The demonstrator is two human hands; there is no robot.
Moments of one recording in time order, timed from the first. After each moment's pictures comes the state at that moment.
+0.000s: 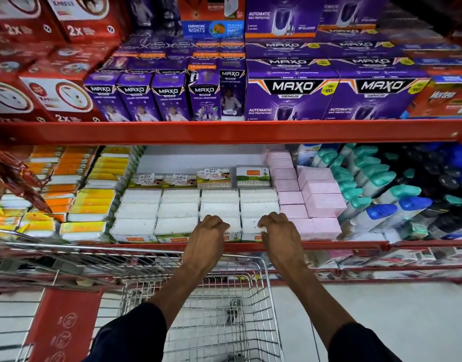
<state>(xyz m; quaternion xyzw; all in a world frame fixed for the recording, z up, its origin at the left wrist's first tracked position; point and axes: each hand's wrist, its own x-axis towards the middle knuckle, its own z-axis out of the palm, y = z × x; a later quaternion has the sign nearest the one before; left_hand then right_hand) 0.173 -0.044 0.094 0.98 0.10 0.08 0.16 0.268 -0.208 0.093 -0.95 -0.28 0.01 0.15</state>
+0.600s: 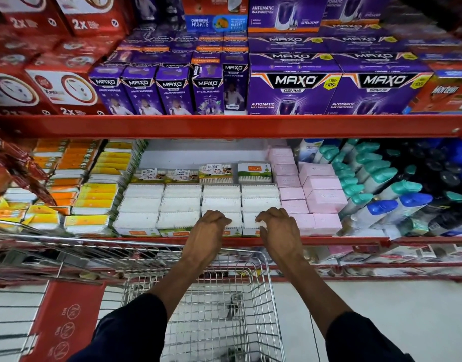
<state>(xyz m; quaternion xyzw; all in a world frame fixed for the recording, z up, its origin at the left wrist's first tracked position) 0.169 -0.038 0.089 0.97 0.08 0.11 0.20 0.264 -0.207 0.098 -0.94 -0.29 0.01 0.18</state>
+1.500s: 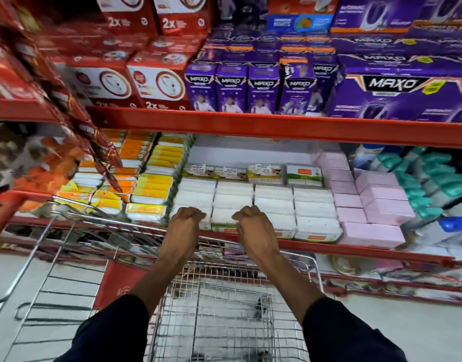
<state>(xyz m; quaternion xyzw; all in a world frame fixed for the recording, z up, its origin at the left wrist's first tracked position) 0.076 0.099 0.095 0.96 0.22 0.08 0.13 0.190 -0.055 0.095 -0.88 -0.43 0.03 0.19</state>
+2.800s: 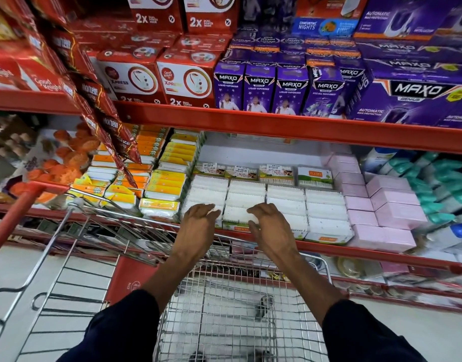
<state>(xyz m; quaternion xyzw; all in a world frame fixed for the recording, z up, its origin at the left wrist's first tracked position) 0.068 0.100 0.096 0.97 0.19 0.08 0.10 0.190 -0.065 0.101 -0.87 -0.43 0.02 0.24</state>
